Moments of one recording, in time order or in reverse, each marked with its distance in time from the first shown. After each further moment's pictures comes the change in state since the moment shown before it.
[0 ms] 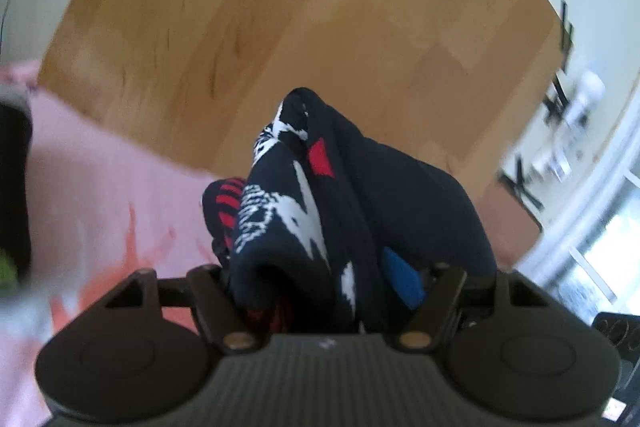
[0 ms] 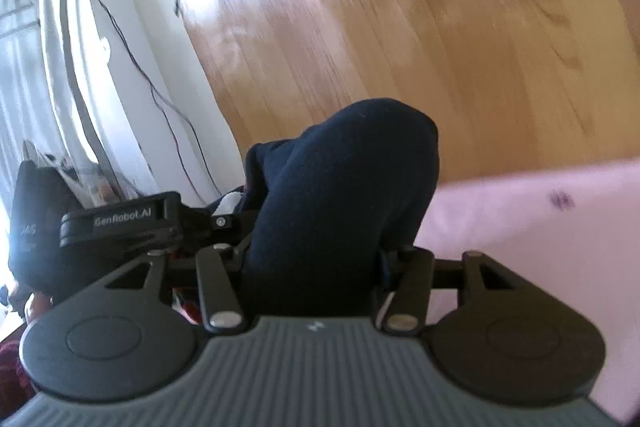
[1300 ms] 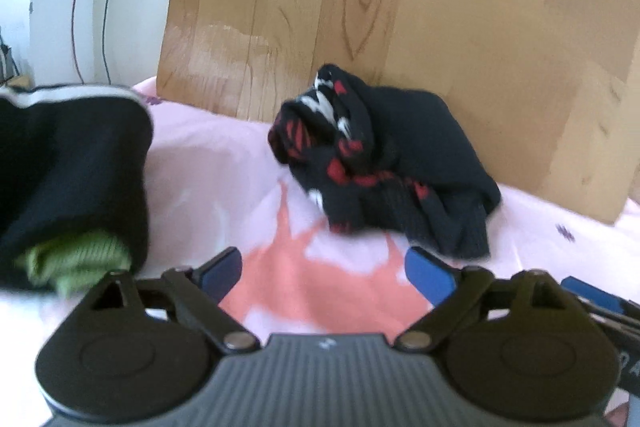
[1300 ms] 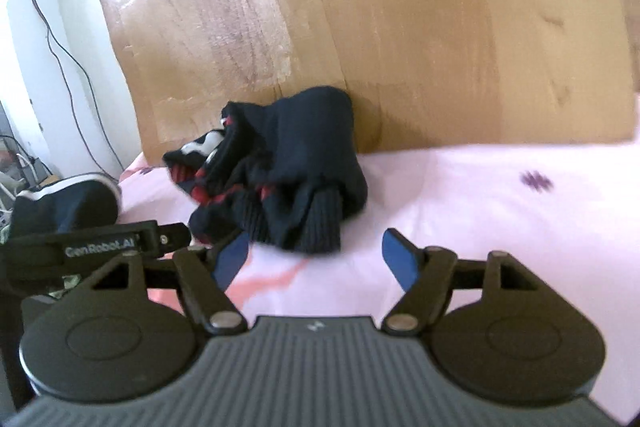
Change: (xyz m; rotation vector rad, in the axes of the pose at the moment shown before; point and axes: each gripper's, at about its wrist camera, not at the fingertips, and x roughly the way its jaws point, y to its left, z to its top) left arm 0.045 0.011 -0.044 0.158 0.062 0.523; right arm 0.063 -0.018 -0.023 -0.023 0.139 -0.309
